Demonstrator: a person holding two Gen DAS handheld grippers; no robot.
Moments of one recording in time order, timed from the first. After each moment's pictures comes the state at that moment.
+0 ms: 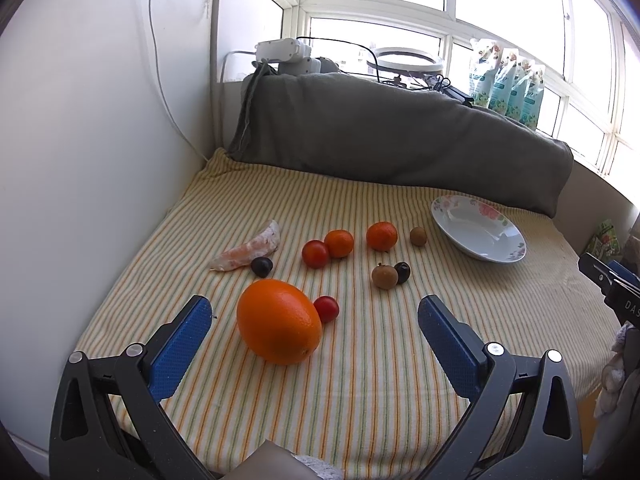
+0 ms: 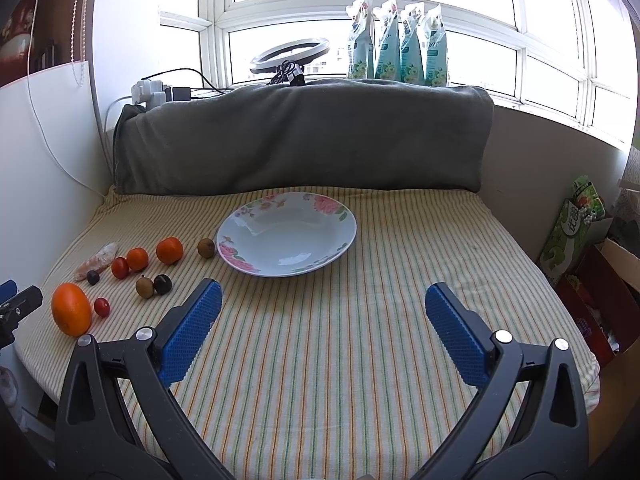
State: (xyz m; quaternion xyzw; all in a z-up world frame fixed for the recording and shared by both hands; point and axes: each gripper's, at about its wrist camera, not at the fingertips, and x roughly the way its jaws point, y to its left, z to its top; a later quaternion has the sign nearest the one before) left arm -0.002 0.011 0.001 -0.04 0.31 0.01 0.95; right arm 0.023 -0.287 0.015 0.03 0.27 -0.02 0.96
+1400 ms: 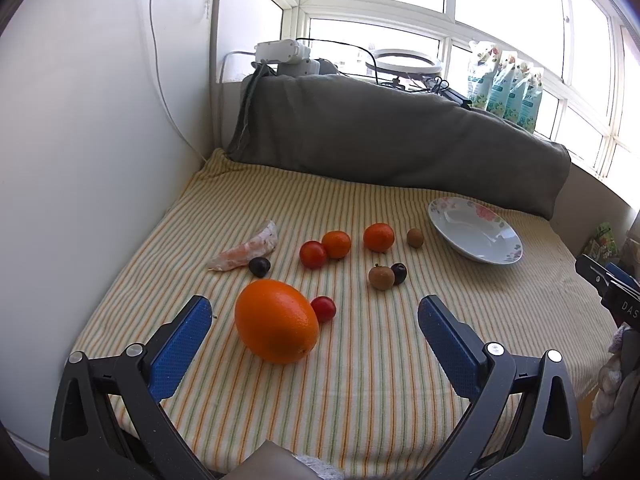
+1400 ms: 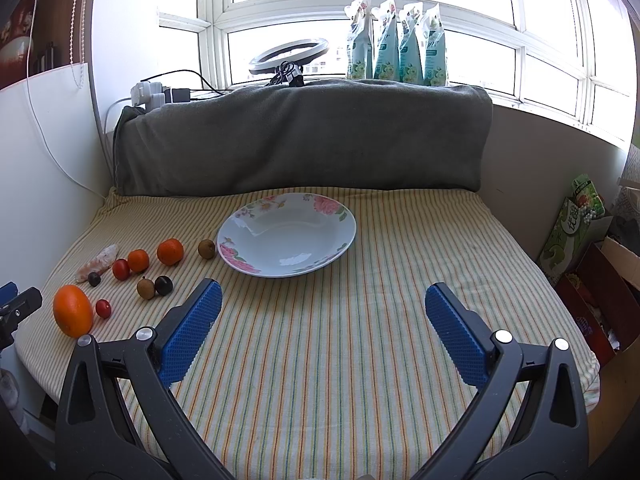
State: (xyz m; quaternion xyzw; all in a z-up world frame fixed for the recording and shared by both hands) left arm -0.003 0.010 0.003 -0.05 0.31 0.01 0.95; right arm 0.023 -0.288 0.015 0.03 0.27 -0.02 0.96
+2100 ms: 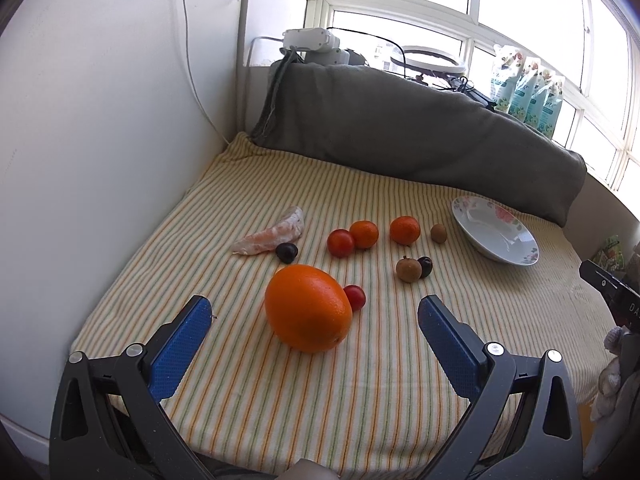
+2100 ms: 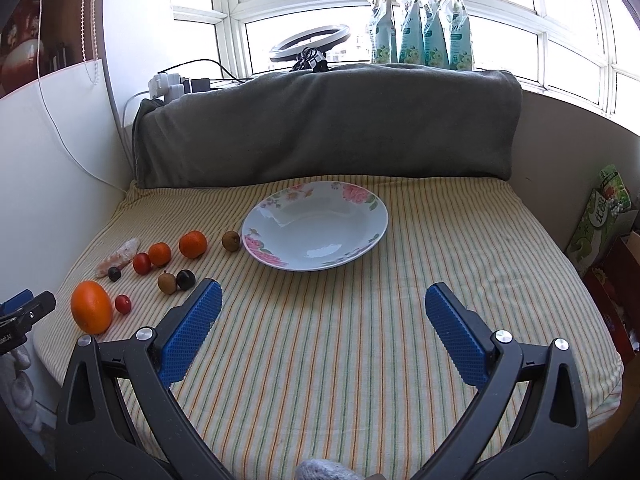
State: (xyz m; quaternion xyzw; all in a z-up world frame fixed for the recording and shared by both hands) left arm -0.006 0.034 -0.008 -0.07 0.32 0.04 0.94; right arm 0.039 -0.280 0.008 0.06 0.29 0.04 0.95
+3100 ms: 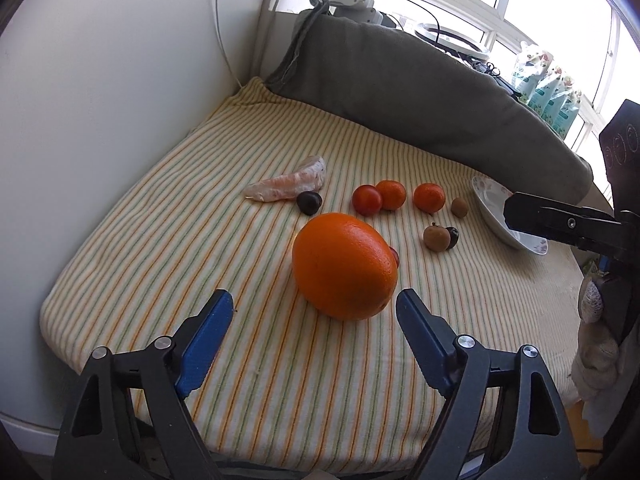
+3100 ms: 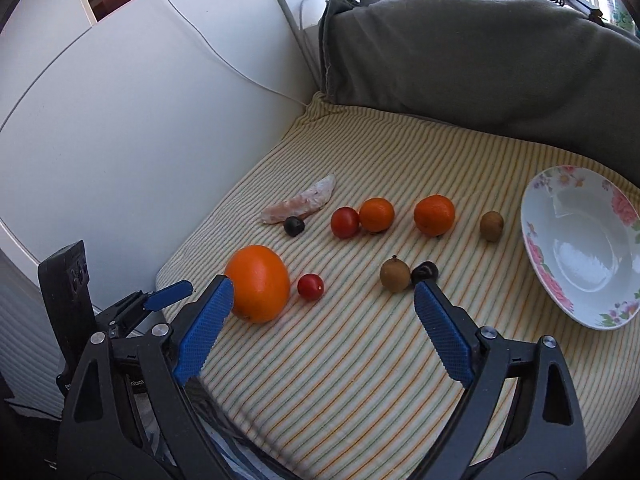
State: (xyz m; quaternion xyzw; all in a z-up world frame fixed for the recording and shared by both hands) left arm 0.003 0.067 -0.047 -0.14 0.38 0.02 0.92; right arm 0.118 -0.119 0.004 0.03 0.41 0.36 0.84
